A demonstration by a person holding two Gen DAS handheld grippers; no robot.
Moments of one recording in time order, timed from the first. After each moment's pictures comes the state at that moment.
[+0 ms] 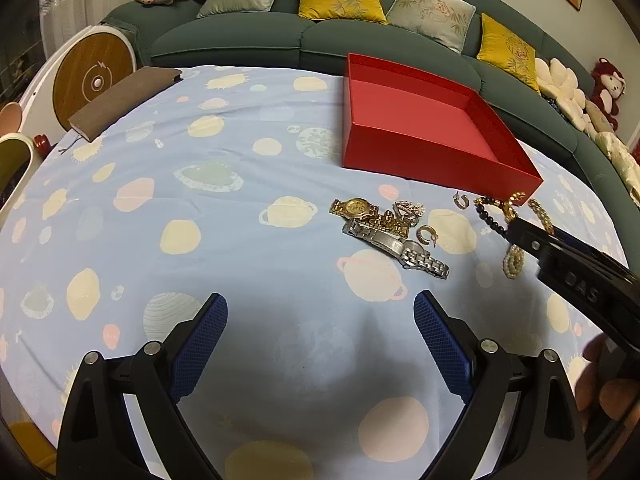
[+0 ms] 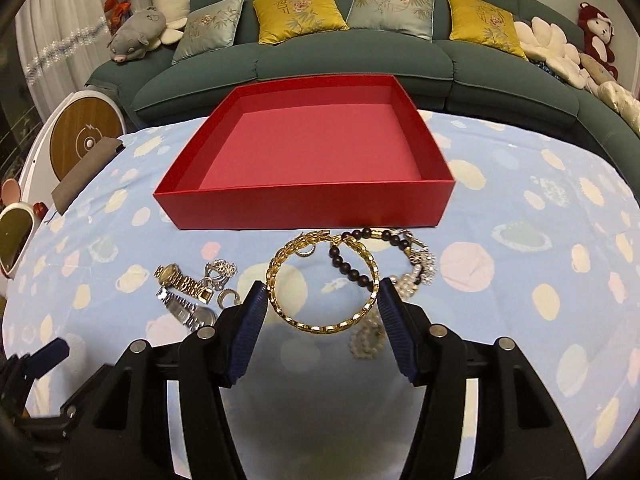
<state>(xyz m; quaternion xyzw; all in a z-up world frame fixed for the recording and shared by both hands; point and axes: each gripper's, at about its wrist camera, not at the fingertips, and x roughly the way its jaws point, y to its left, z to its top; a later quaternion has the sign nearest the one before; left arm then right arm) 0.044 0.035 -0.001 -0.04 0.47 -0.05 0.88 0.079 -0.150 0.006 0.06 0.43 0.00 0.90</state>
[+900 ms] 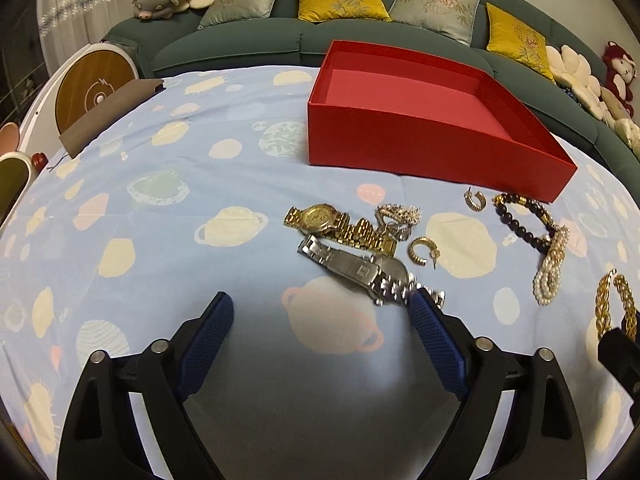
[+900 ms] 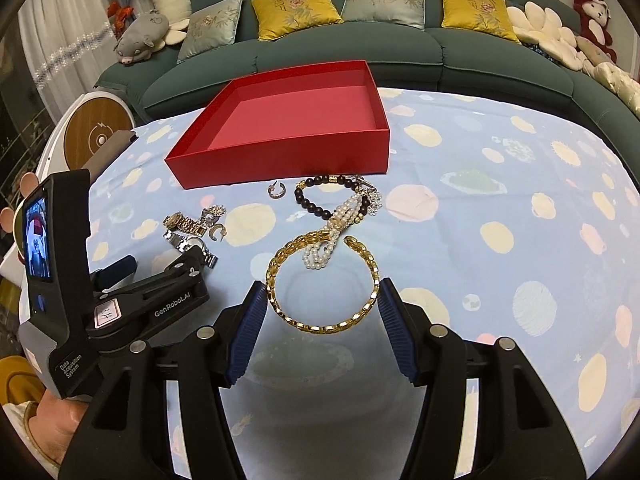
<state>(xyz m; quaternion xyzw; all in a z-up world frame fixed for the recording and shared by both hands) 0.072 -0.015 -0.040 0.02 0.46 -0.01 0.89 0.017 -0.183 0.008 0.08 0.44 0.01 0.89</state>
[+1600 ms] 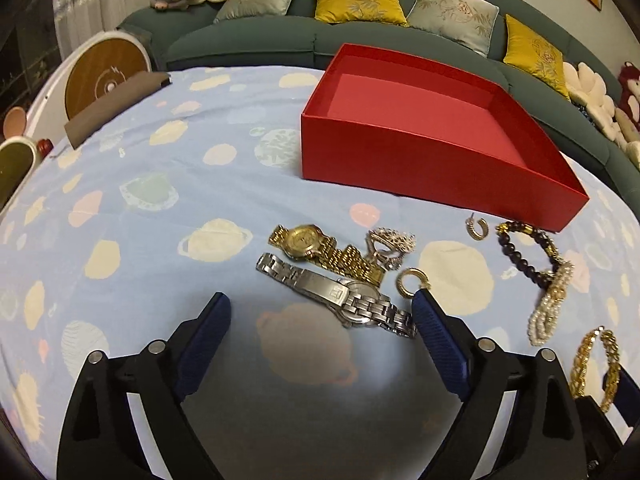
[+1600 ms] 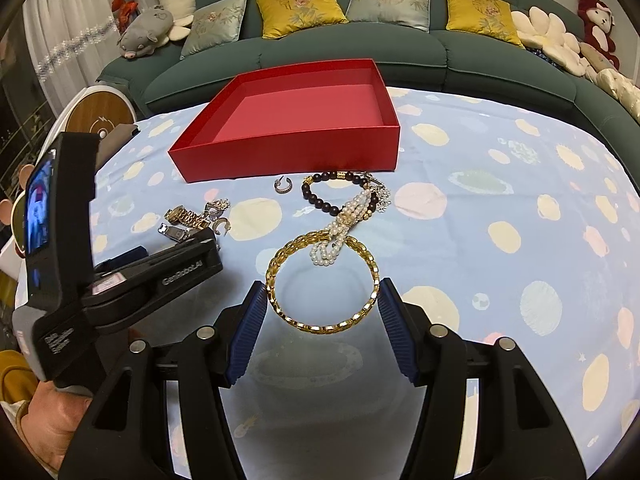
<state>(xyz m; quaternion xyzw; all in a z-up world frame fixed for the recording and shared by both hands) 0.090 -0.029 -0.040 -0.02 0.45 0.02 0.89 0.017 -0.176 0.001 0.08 0.45 0.01 0.89</state>
